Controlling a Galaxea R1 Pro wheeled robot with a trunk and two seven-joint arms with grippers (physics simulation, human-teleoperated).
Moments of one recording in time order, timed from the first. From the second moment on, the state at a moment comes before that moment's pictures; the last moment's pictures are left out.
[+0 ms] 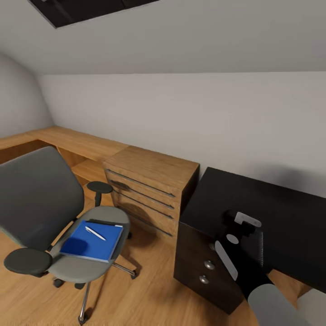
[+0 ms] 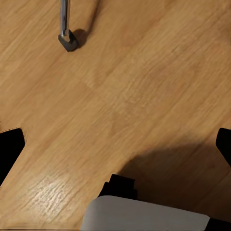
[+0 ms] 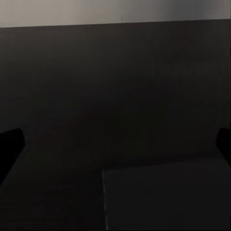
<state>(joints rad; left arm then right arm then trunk) -0.12 0.03 -0.47 -0.30 0.57 -0.34 0.28 -0.60 -0.05 0.21 -0.91 -0.32 -0.08 -0.78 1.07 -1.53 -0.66</state>
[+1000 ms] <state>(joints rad) -0.12 0.03 -0.47 -0.30 0.57 -0.34 0.28 -0.60 -0.03 0.22 -0.90 -0.32 -0.09 -0.78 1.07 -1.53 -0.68</state>
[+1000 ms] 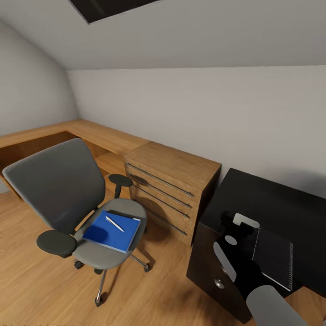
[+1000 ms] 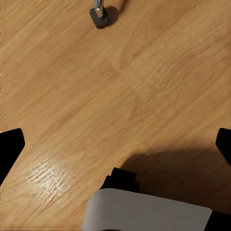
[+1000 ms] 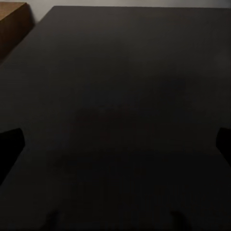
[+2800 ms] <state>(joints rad) -0.12 0.03 -0.47 -0.30 0.57 -0.34 0.28 -0.59 -0.03 0.31 -0.88 -0.32 -0.09 -0.77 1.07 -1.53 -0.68</state>
